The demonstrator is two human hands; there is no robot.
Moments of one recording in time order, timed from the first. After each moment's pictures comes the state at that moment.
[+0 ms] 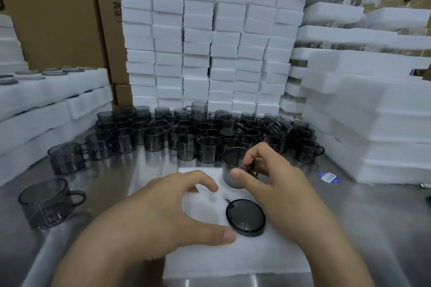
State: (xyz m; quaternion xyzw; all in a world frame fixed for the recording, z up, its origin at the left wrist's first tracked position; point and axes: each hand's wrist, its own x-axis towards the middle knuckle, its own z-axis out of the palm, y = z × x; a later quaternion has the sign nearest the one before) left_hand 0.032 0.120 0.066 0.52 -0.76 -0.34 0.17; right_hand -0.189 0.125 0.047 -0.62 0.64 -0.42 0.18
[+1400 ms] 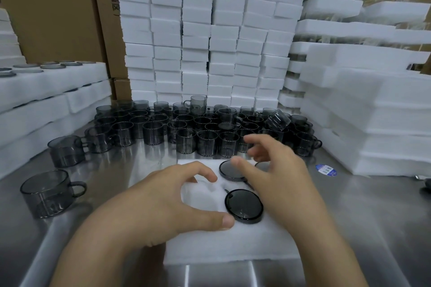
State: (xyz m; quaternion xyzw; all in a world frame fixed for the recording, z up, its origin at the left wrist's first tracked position) left_hand 0.033 0.119 0.061 0.52 -0.76 -0.34 0.19; right_hand -0.189 0.120 0.043 -0.63 0.62 -0.44 0.12
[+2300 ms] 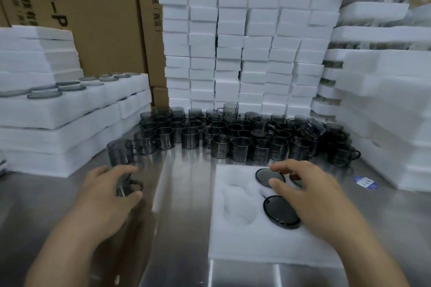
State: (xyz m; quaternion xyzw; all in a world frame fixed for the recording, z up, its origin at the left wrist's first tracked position) left_hand 0.162 0.107 0.018 0.73 -0.58 -0.15 0.33; right_hand -0.190 0.123 0.042 -0.66 0.66 -0.33 0.12
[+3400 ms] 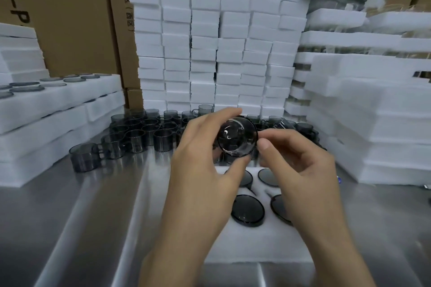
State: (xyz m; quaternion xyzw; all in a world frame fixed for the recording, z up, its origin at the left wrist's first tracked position) left_hand -0.031 0.136 0.065 0.35 -0.68 -0.17 0.62; right_hand -0.187 0.145 0.060 -0.60 0.38 -0.68 0.19
